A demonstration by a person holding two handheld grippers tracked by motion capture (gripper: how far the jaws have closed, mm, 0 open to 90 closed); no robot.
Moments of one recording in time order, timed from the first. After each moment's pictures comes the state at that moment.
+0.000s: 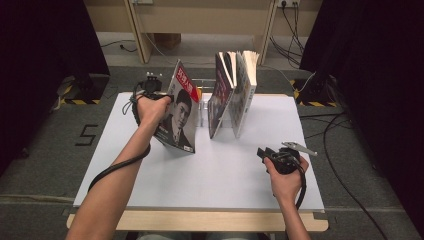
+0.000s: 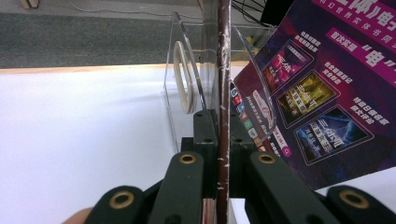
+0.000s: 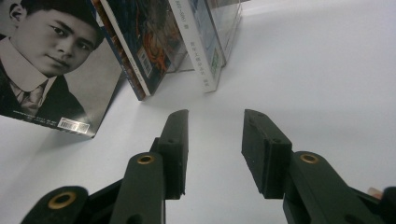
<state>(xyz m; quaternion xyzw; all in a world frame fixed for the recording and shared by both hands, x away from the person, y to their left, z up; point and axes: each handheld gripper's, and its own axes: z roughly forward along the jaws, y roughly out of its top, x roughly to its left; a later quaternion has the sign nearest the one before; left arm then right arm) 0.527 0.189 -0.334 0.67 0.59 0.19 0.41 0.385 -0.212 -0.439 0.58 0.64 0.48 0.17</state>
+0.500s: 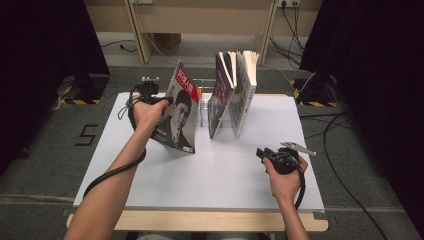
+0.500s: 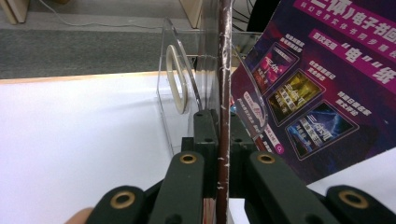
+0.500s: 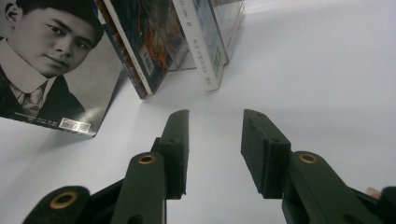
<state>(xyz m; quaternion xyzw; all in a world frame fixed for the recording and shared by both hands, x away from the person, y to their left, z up) 0.518 0.198 -0.340 0.68 0.56 0.19 0.44 0.385 -0.210 -0.440 0.58 0.64 0.48 0.16</state>
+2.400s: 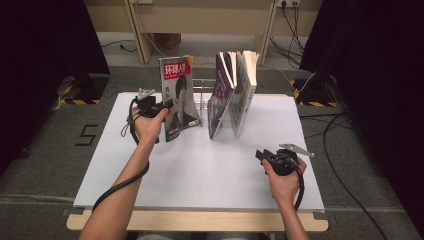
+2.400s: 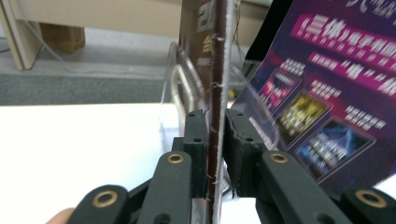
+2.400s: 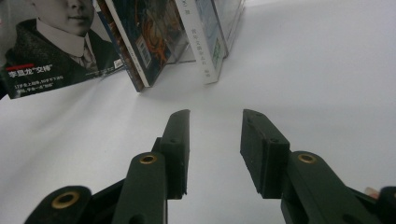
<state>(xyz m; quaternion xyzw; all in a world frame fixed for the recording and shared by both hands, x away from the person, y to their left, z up) 0.505 0.205 -0.383 0.63 0.54 0.23 0.51 0.385 -0.210 -0.447 0.58 0.65 0.47 0.16</state>
